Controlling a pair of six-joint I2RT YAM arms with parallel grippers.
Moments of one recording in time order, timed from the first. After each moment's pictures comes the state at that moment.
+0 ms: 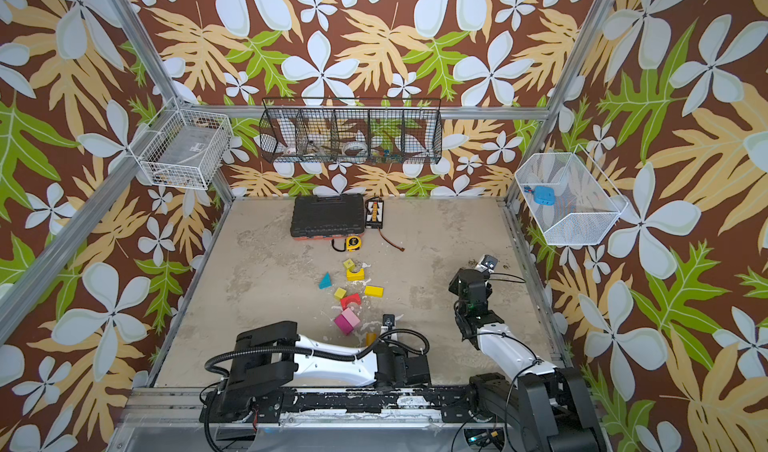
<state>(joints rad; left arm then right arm) -1.46 2.02 1.30 -0.66 -0.62 -1.38 0.14 1.12 0.36 0.27 0.41 0.50</state>
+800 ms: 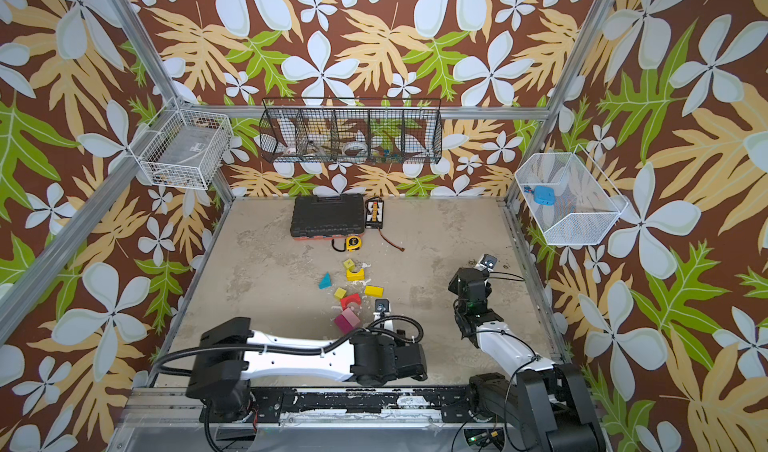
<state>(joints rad) -1.46 1.74 1.31 -0.76 -0.77 -1.34 0.14 1.14 0.37 0.27 0.41 0.50</state>
